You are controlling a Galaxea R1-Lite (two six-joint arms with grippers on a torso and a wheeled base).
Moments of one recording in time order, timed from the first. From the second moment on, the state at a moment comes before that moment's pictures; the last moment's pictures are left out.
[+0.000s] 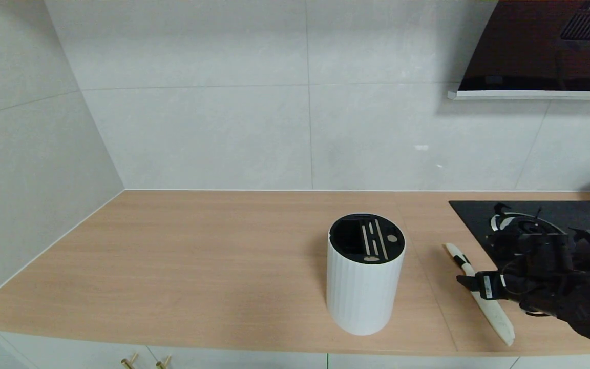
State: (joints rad) left arm 0.00 0.00 0.00 0.00 0.06 -0.01; right arm 0.02 2.12 -0.53 -0.95 -0.01 -0.05
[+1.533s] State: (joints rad) left arm 0.00 0.00 0.00 0.00 0.06 -0.01; right arm 0.00 2.31 -0.62 -1.00 -0.06 -0.03
